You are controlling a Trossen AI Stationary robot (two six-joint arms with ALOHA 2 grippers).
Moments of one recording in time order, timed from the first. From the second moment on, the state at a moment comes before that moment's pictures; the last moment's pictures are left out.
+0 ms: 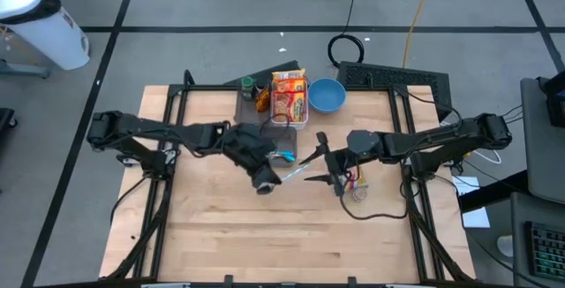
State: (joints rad) left arm -0.03 1.46 1.09 -0.17 0.43 -0.80; right arm 0.09 1.25 0.81 0.18 -0.15 -0.31
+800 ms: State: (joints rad) left arm 0.04 1.47 1.15 -0.25 0.54 -0.77; right arm 0.07 1.25 0.81 0.20 0.00 -0.43
